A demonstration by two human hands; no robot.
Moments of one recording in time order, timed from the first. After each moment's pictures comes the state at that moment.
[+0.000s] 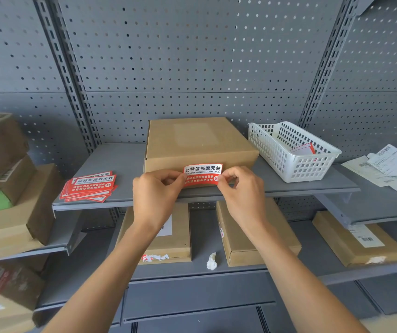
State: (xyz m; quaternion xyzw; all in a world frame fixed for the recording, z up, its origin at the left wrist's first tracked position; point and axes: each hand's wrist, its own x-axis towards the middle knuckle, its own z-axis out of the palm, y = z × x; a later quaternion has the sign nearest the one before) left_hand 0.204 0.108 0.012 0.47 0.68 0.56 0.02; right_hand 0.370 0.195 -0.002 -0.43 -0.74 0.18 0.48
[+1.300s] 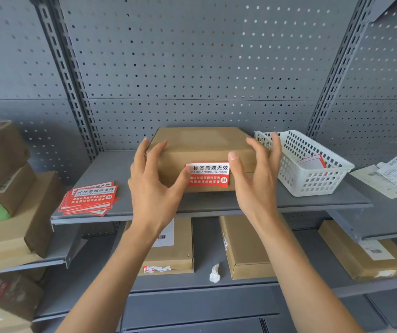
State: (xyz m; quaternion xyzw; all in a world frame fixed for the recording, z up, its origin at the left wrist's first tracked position) left_hand 0.196 0.119 0.037 0.48 0.67 0.57 -0.02; right_hand 0.364 0.207 0.045 -0.40 -0.70 0.23 0.54
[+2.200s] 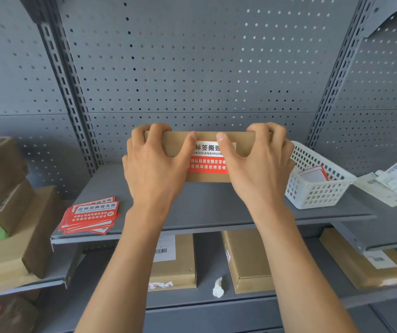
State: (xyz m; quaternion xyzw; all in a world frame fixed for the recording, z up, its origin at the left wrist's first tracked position) left_hand 0.192 0.144 0.111 0.42 0.73 0.53 -0.10; right_hand 0.337 0.208 0.111 -0.53 -0.69 0.04 0.49
